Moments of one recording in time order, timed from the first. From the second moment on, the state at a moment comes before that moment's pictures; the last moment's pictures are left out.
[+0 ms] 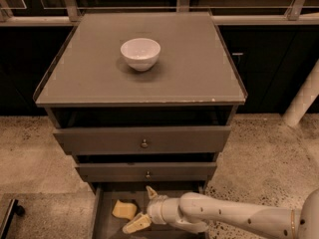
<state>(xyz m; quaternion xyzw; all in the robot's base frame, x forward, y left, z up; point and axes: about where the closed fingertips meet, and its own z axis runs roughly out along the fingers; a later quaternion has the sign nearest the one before) 0.461 0.076 0.365 -0.41 0.76 0.34 0.37</state>
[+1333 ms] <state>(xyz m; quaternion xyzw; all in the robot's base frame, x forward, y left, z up) 0.497 0.089 0.308 -0.40 0.78 0.31 0.38</state>
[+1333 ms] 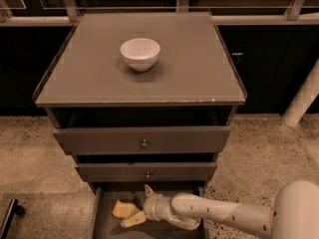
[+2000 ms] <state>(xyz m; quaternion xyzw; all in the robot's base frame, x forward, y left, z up) 0.493 0.094 0.282 -0.40 0.79 0.28 0.37</state>
